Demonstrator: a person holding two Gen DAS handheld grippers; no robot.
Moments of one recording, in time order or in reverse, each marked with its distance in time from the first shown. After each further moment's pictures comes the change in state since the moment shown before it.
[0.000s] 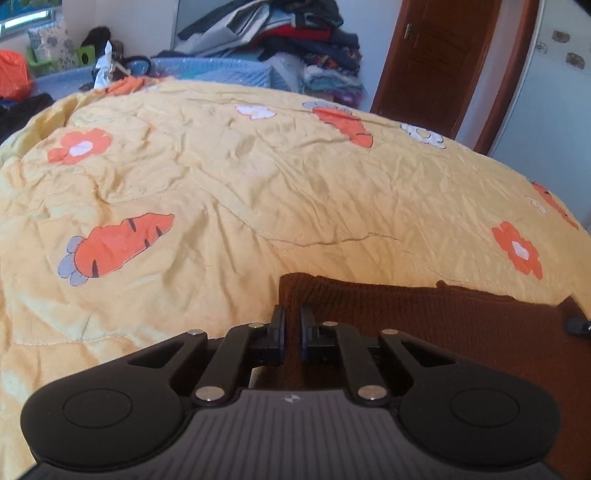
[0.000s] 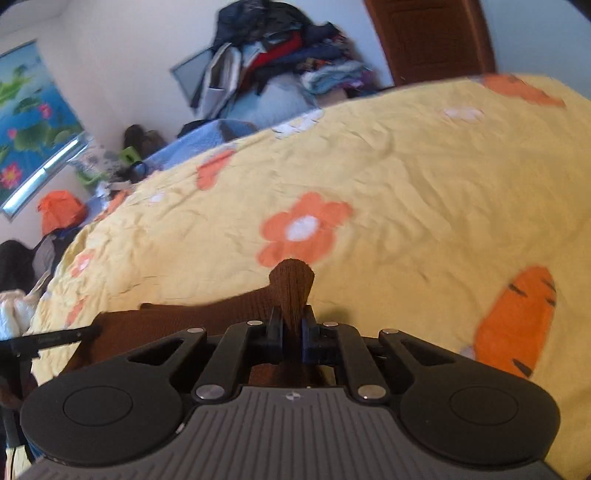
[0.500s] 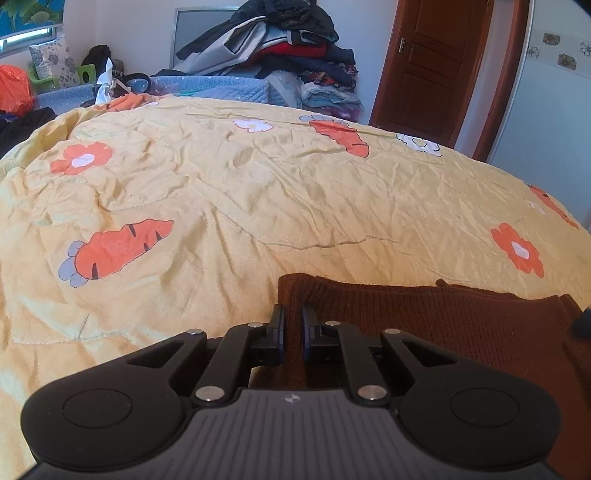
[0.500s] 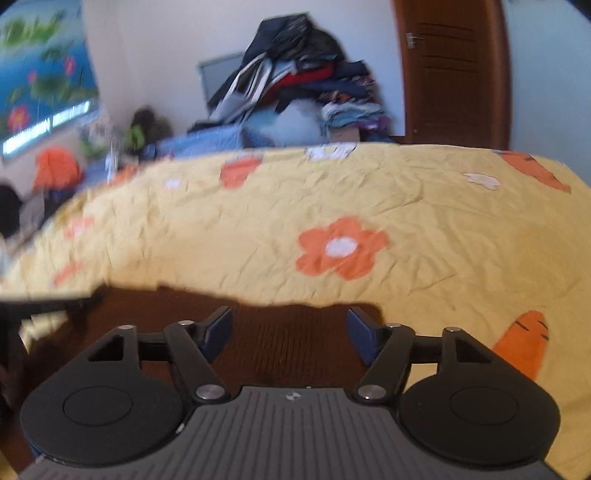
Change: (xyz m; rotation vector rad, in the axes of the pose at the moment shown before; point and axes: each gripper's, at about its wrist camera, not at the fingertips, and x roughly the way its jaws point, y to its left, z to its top) left arm 0.000 -0.002 -0.007 0.009 -0.052 -0.001; right arm 0.000 0.076 -0.023 -0.294 -0.082 -0.110
